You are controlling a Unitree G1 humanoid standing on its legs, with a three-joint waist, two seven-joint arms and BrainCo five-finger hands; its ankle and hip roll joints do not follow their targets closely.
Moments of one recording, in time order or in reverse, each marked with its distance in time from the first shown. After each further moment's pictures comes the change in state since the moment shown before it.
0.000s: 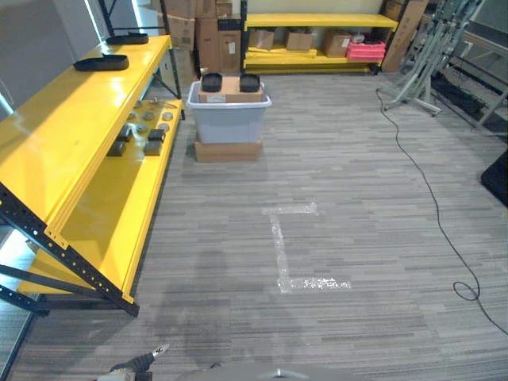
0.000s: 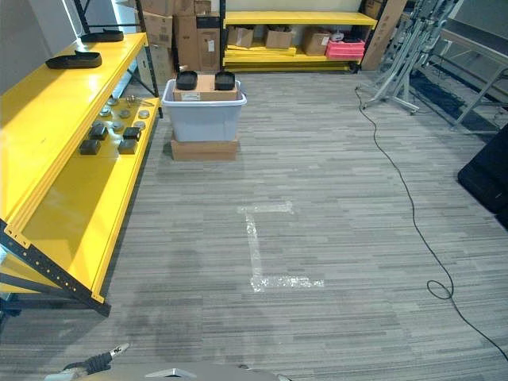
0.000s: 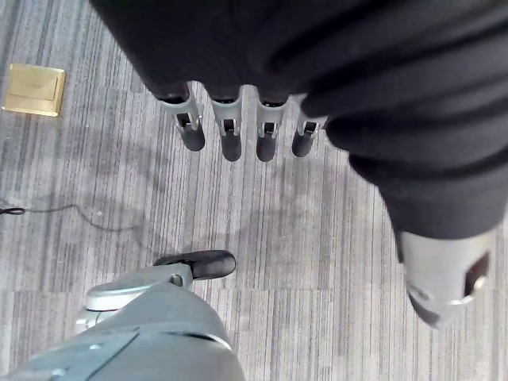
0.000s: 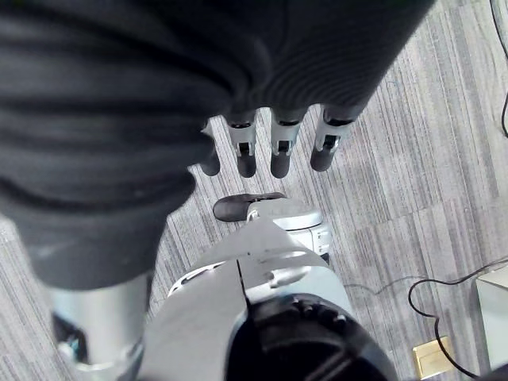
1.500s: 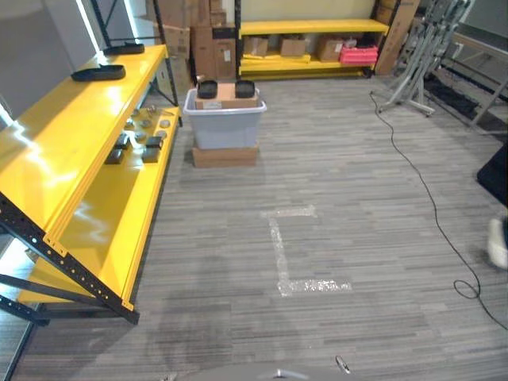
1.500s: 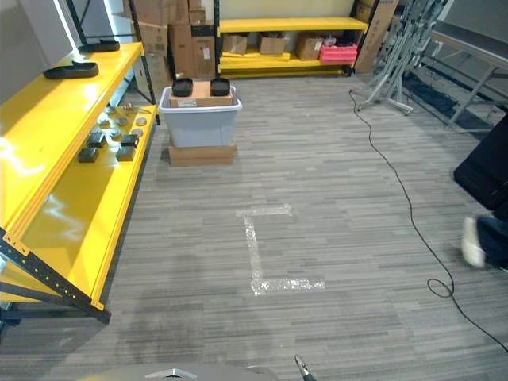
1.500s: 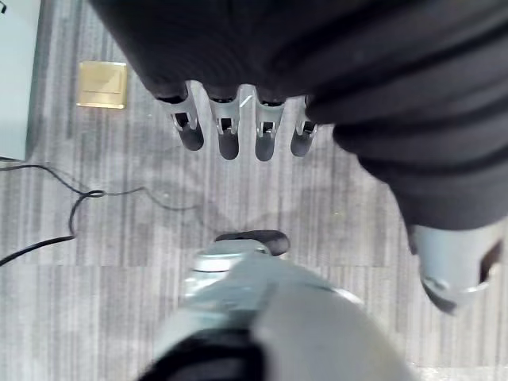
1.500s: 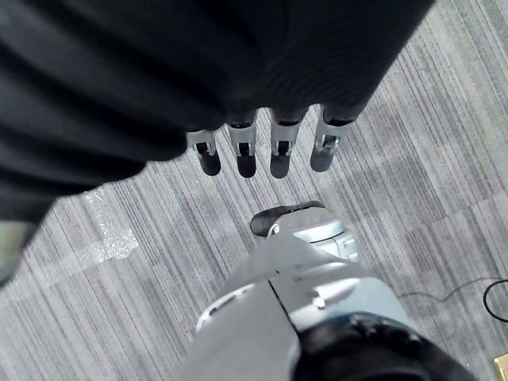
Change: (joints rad) left arm 0.016 -0.029 -0.033 0.036 0.017 0.077 -0.069; right arm 0.039 0.016 -0.070 -0.034 0.069 -0.118 -0.104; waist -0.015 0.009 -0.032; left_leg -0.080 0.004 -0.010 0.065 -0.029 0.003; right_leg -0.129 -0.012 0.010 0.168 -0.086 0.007
